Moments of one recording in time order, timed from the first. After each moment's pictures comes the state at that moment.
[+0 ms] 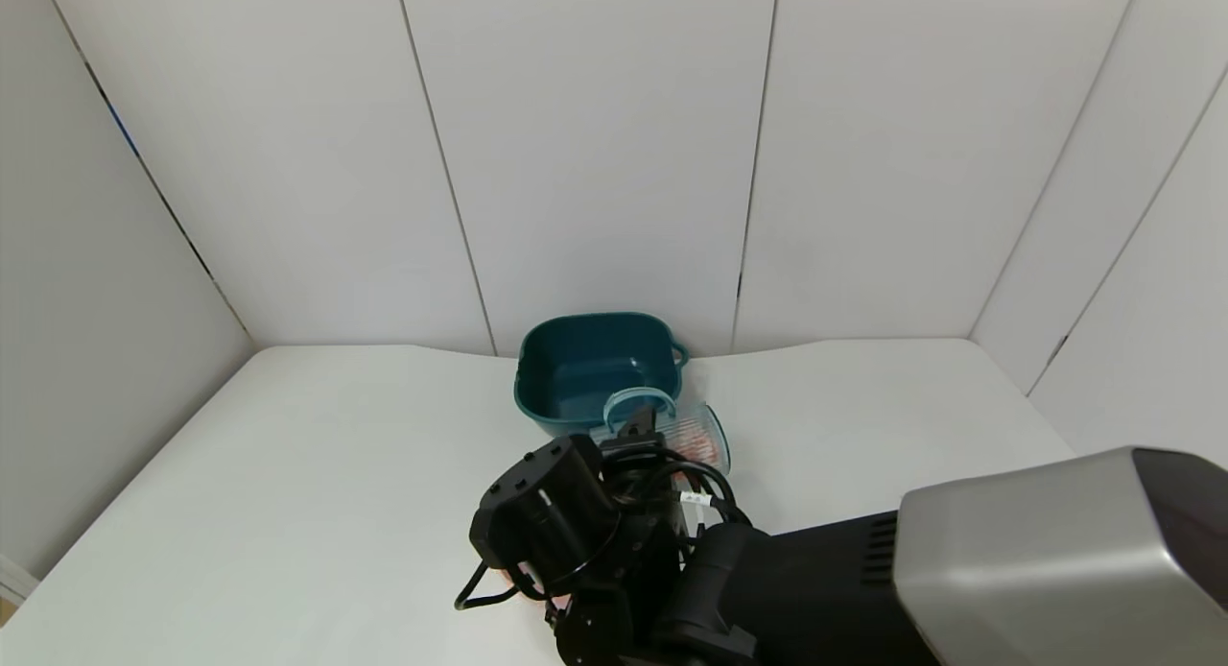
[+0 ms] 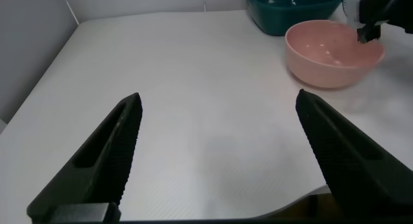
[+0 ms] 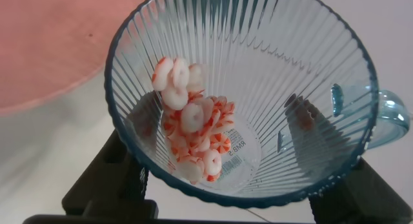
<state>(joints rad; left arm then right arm) 0.00 0.00 0.00 0.00 -0.03 0.04 1.04 2.29 -1.51 -0.18 -1.10 -1.25</state>
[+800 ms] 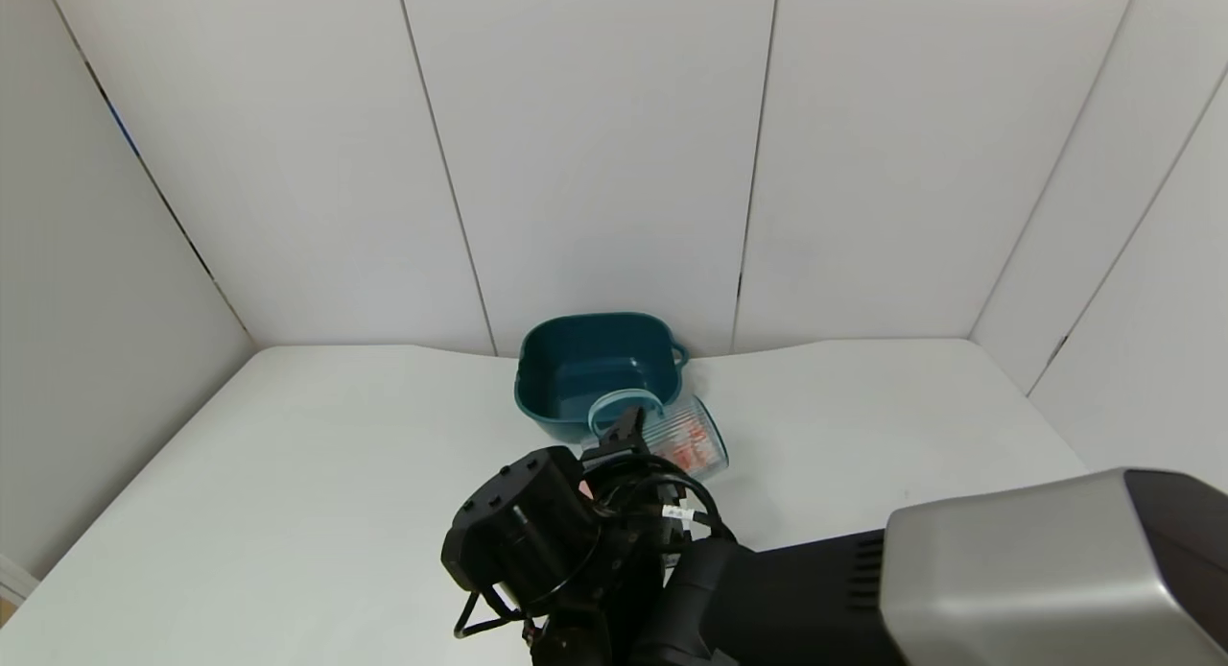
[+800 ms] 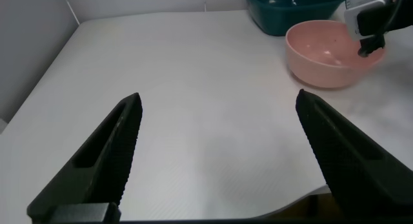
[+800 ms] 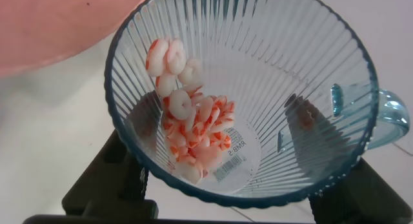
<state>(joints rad) 0.00 0.00 0.00 0.00 -0.03 0.04 1.07 2.31 -1.53 -0.18 -1.19 -1.42</state>
